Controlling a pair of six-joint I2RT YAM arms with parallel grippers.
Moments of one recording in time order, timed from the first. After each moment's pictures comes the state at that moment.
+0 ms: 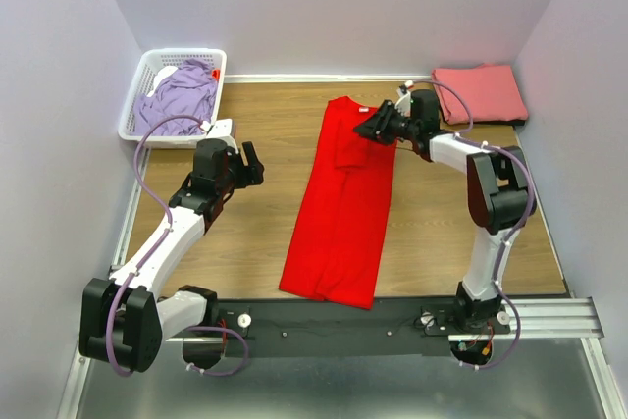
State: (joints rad) left arm -0.24 1.11 0.70 -0.09 0.00 -0.34; right arm 0.24 1.97 1.25 0.26 -0.60 0.78
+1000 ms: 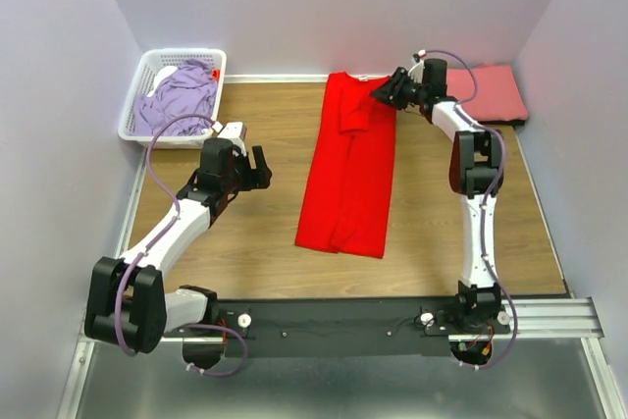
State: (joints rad) left arm -0.24 1.21 0.70 -0.06 0.09 -0.30; right arm 0.08 2.56 2.06 0.03 -0.65 0.65
